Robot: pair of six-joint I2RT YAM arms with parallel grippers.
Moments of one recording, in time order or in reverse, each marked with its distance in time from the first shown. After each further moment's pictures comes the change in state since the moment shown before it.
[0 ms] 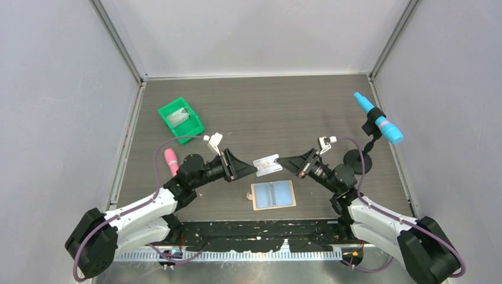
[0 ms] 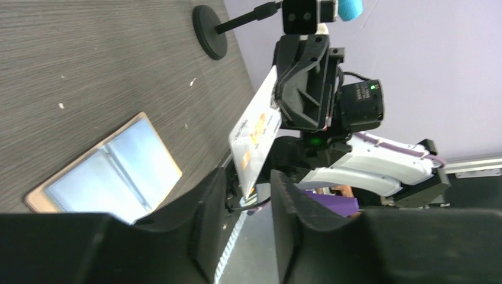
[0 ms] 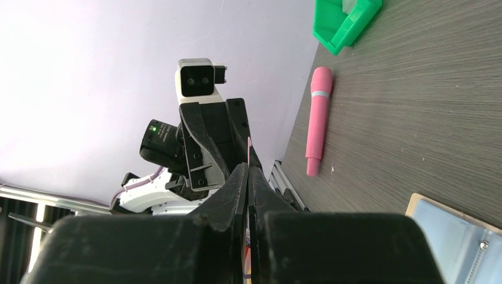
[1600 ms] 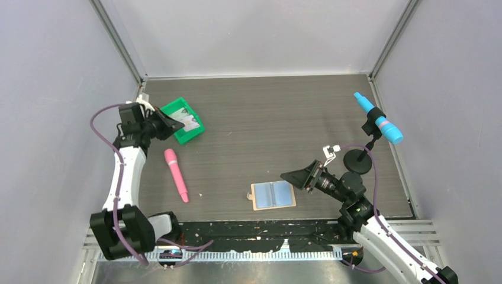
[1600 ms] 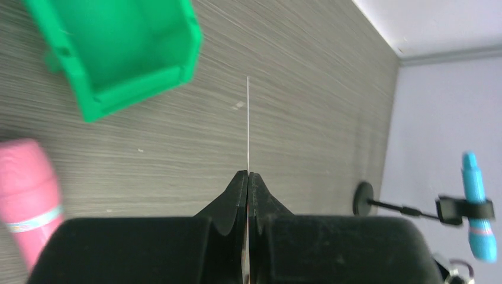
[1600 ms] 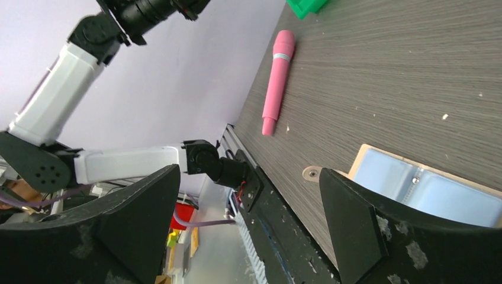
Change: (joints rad) left arm 0.901 0.176 0.591 -0.906 0.163 0.484; right arm 0.000 -0.504 -0.001 -0.613 -0.070 -0.246
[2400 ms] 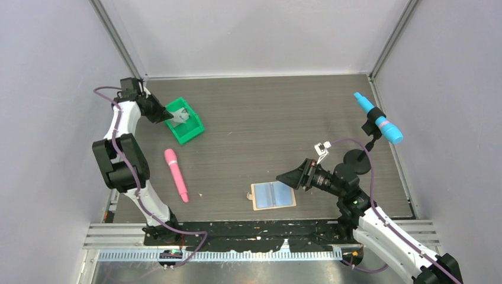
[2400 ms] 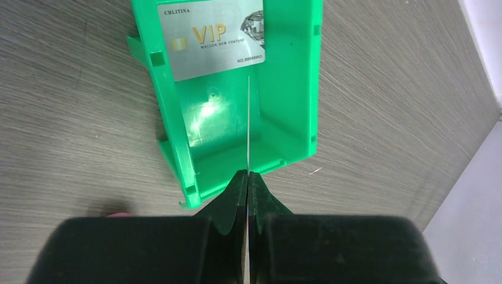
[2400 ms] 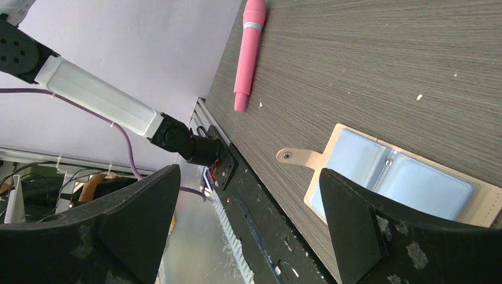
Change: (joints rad) left arm 0.106 0.668 0.554 -0.263 -0.158 0.119; right arm 0.000 0.163 0.068 -0.079 -0.061 -0.130
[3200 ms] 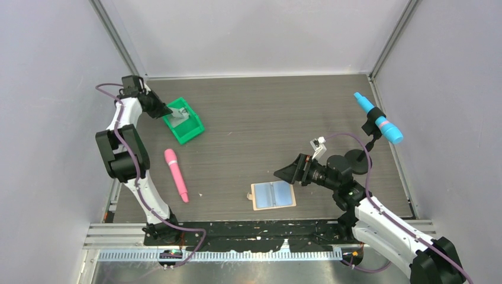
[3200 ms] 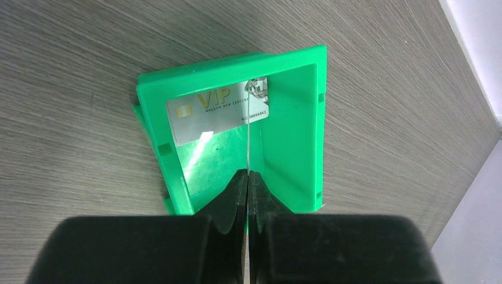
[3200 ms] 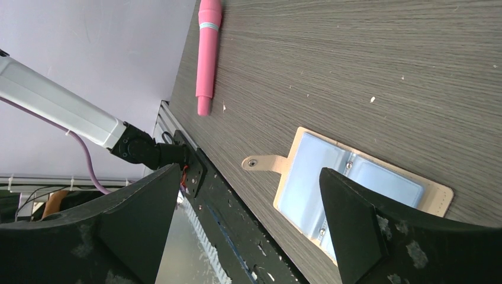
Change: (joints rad) left arm 0.006 0.153 0.094 0.089 -0.005 0.003; right arm 0.000 0.166 0.080 -0.050 0.066 -0.093
